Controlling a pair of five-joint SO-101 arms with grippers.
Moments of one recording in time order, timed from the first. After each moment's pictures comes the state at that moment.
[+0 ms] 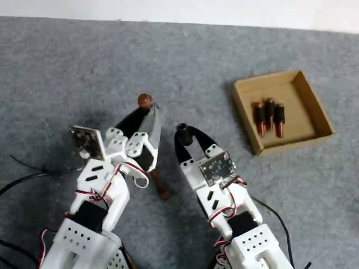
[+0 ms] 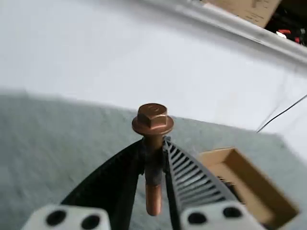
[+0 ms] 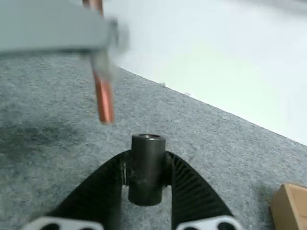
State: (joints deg) left arm 17.5 -80.7 83.3 5.8 32.2; right arm -32.6 -75.8 95.7 -7.9 13.2
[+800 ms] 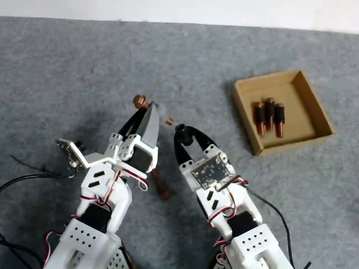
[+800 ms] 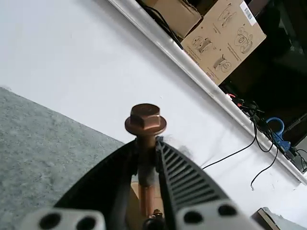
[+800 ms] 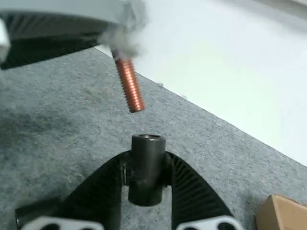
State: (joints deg) left arm 17.5 -80.7 92.5 -14.8 44.9; right arm -32.6 -75.8 95.7 -7.9 19.8
